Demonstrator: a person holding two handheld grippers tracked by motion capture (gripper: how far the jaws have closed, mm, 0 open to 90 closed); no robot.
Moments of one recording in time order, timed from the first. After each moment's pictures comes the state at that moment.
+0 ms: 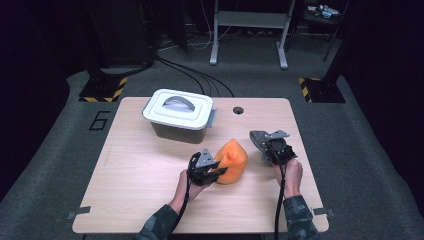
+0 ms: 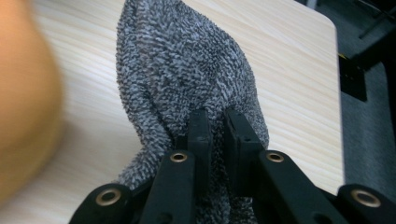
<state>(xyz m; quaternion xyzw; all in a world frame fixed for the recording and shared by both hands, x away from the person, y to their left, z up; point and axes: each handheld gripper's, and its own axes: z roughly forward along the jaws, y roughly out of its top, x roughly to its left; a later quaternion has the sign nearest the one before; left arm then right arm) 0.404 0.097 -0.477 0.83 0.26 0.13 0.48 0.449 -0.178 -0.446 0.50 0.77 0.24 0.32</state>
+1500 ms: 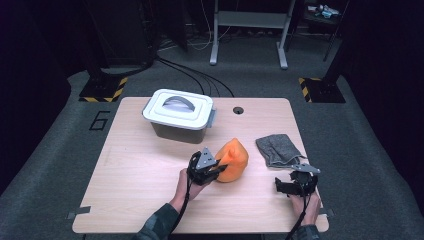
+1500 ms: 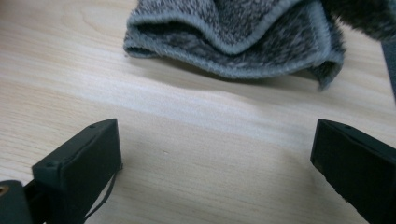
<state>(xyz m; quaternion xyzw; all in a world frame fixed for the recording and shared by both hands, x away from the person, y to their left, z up) 0.400 0.095 -0.467 0.82 0.24 0.17 0.49 0.383 -0.256 -0.527 0.57 0.73 0.29 0.25</state>
